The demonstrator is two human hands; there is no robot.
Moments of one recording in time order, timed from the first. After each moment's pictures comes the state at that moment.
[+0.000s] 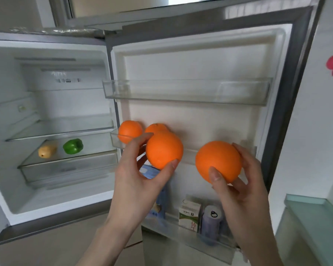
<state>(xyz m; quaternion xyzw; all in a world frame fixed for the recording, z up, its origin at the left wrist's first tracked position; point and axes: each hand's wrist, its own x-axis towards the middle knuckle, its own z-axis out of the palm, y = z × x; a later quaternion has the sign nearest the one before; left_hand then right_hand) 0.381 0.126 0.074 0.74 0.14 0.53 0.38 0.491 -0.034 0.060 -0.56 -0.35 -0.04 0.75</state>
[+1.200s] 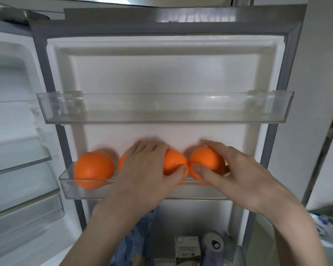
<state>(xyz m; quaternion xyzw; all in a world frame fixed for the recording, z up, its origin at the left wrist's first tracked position) 0.484 0.240 0.119 0.94 0.02 0.31 0.12 0.550 0.032 0.129 -0.92 -0.27 -0.10 0.28</state>
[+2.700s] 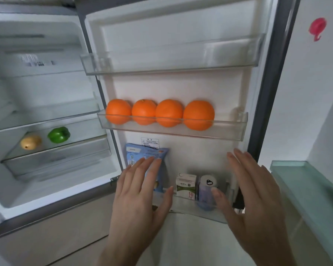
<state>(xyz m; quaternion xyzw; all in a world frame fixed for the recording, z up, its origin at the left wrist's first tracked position) 0.349 0.118 -0.020 0.89 0.14 0.42 0.01 0.487 -0.076 -0.023 -0.76 -0.40 -0.37 0.36</state>
